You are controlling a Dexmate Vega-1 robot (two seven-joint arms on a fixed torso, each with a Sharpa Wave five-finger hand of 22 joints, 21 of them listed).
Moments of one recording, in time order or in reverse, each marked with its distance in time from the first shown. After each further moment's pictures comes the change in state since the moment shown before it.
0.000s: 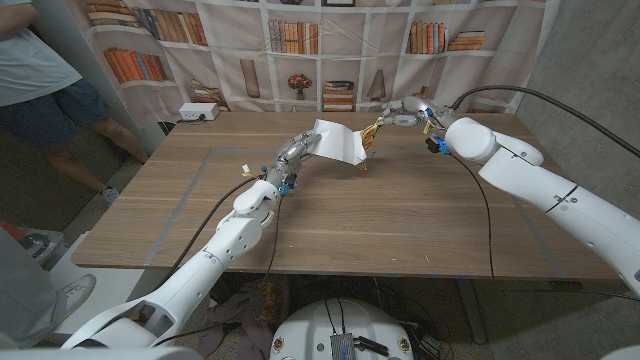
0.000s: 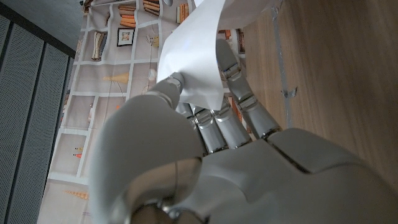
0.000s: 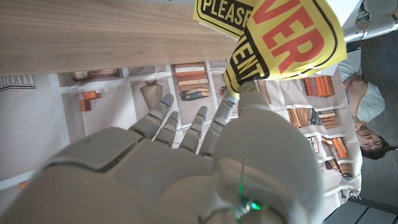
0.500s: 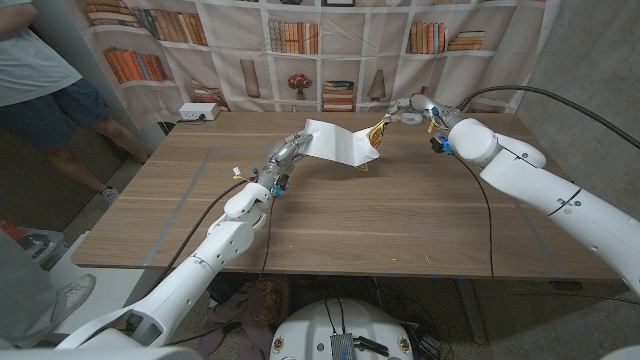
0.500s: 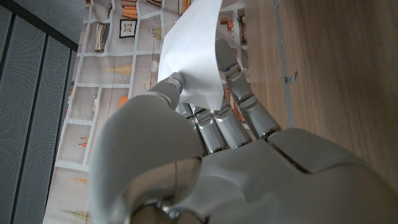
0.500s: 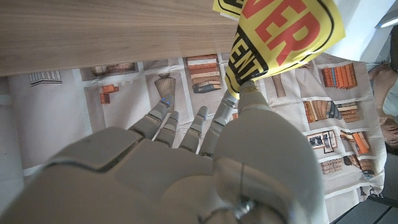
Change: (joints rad) left arm 0.046 0.038 -0.035 -0.051 -0.027 -0.007 0.003; left_hand -0.005 0.005 0.004 -0.004 0.000 0.000 0.000 0.000 0.000 0.003 0.000 -0.001 0.000 0.004 0.000 0.000 0.000 0.000 0.000 0.000 0.000; right arm -0.033 -0.008 0.025 -0.046 0.008 -0.082 -0.071; right_hand 0.000 0.000 -0.004 0.004 0.000 0.000 0.000 0.000 0.003 0.000 0.000 0.000 0.000 0.000 0.000 0.000 0.000 0.000 0.000 0.000 0.000
